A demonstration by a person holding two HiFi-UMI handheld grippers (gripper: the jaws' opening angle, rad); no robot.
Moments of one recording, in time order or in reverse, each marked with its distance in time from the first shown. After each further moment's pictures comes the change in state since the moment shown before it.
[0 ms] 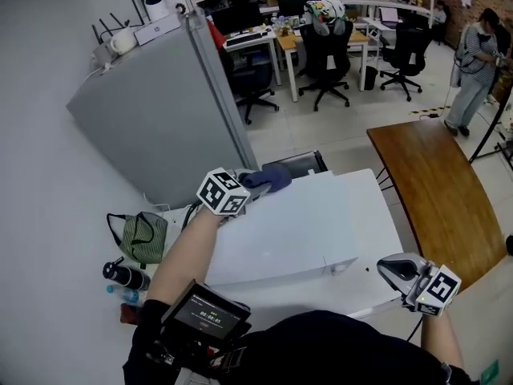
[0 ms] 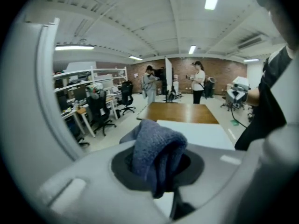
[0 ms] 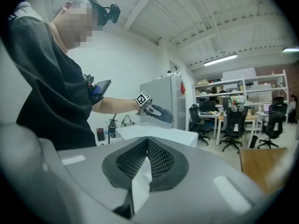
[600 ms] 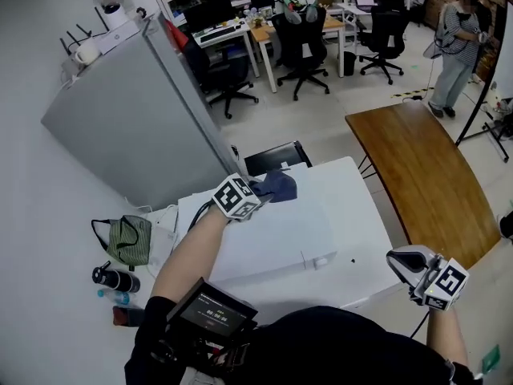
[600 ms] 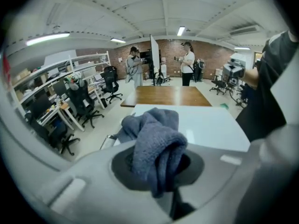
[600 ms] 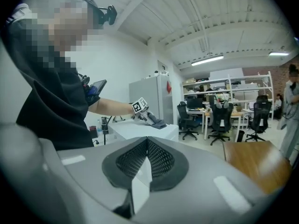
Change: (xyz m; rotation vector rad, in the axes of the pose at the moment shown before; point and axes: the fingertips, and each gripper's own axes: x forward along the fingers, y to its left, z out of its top) left arm 0.099 -0.042 -0.032 0.109 0.219 -0.126; right arm -0.060 -0.042 -0.018 0.038 0.027 -0.128
